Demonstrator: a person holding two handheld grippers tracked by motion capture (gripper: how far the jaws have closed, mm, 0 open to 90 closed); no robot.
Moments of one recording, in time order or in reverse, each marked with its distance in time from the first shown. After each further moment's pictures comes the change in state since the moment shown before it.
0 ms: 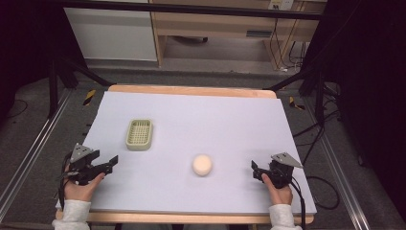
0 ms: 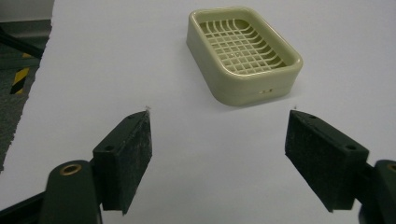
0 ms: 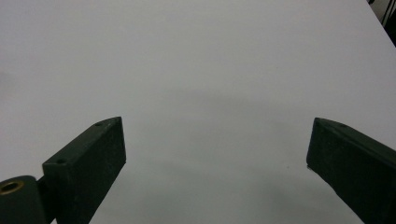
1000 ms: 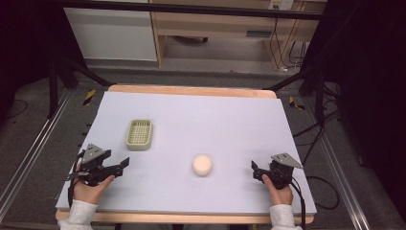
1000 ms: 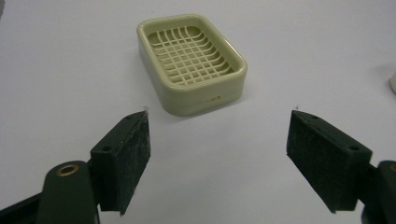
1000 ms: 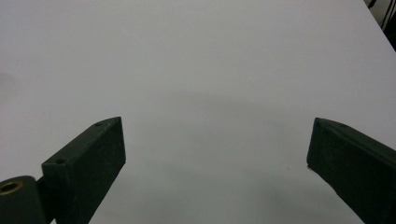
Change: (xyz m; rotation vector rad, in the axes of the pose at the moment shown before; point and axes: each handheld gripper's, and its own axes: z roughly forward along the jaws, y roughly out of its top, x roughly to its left) left arm -0.032 0.010 0.001 0.003 -0.074 0.065; right arm 0.000 -0.001 -0.001 -0.011 0.002 -0.004
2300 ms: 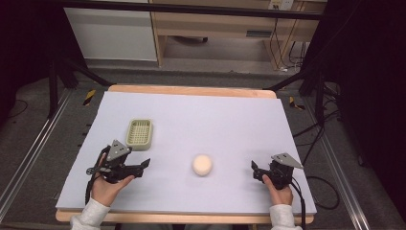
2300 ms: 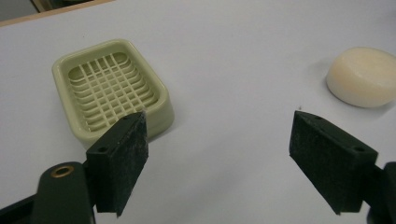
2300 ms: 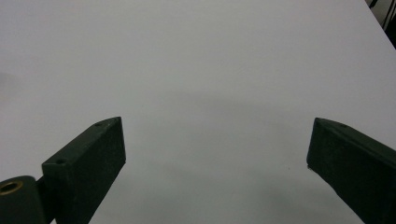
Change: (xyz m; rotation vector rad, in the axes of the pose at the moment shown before) left arm -0.050 0.028 0.018 0.026 -0.098 0.144; right arm 0.000 0.000 0.000 -0.002 0.003 0.002
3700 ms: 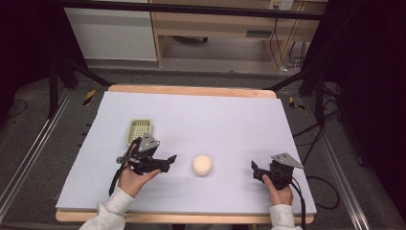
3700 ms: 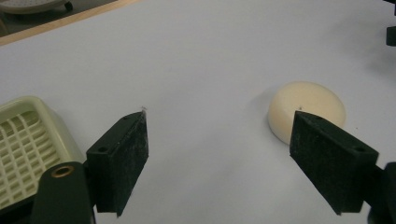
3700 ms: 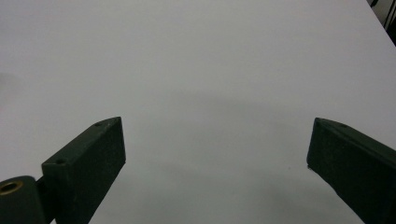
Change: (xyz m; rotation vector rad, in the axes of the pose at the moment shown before) left arm -0.050 0.044 0.040 0.014 -0.112 0.077; right arm -0.001 0.000 0.000 0.002 0.003 0.000
